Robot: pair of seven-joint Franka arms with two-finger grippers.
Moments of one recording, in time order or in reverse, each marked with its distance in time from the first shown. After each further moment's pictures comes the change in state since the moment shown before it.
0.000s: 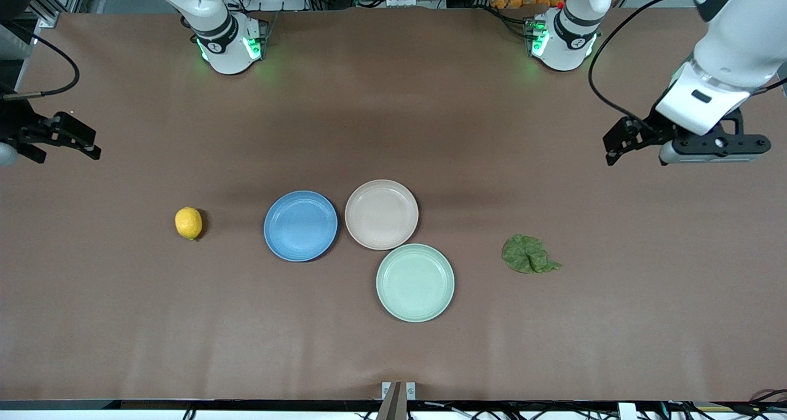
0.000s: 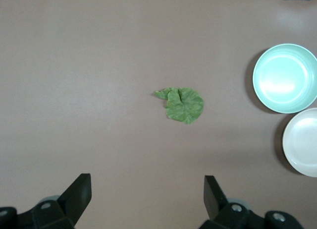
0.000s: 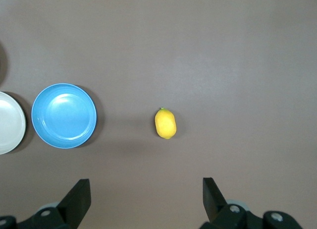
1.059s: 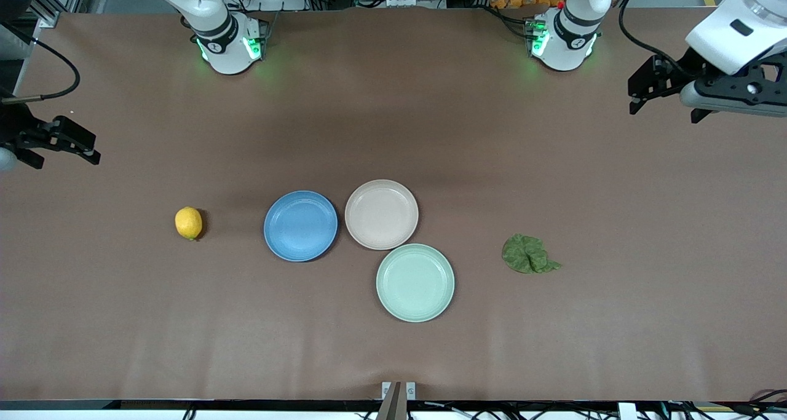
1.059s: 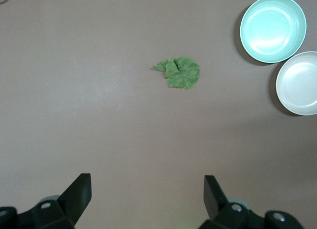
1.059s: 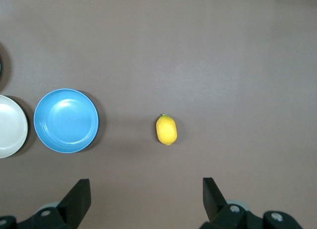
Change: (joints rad) left arm -0.004 -0.003 0.002 0.223 0.005 -0.314 0.160; right arm -0.001 0.040 0.016 0.061 -0.004 -0.005 0.000
